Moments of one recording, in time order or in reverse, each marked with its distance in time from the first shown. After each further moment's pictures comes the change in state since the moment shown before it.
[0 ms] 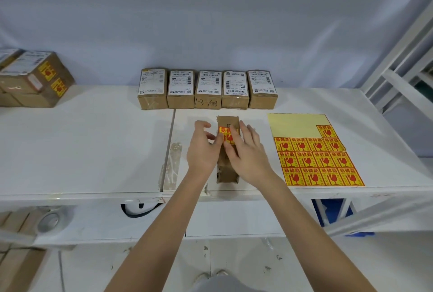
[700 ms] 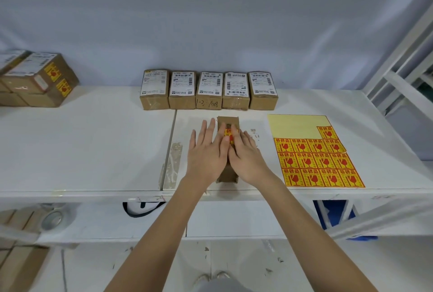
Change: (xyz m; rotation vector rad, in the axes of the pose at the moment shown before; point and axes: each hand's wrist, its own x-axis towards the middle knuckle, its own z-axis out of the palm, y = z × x) left_hand -0.014 -0.007 -0.002 0.638 -0.260 0.286; right_hand 0.001 0.005 0.006 0.168 -0.125 0.050
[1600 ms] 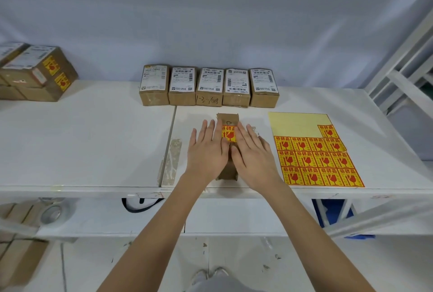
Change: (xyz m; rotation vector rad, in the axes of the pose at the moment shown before) left_hand 0.003 0.001 0.003 0.101 0.003 -0.021; right_hand -0.013 0.016 0.001 -0.340 0.195 -0.173
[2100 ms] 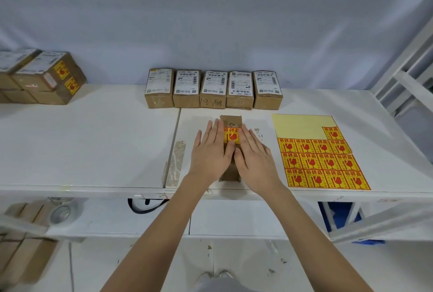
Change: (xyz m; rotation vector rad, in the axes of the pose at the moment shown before) left_hand 0.000 -0.001 -0.001 -0.103 -0.031 0.025; right_hand -0.001 -0.001 0.005 0.149 0.030 0.019
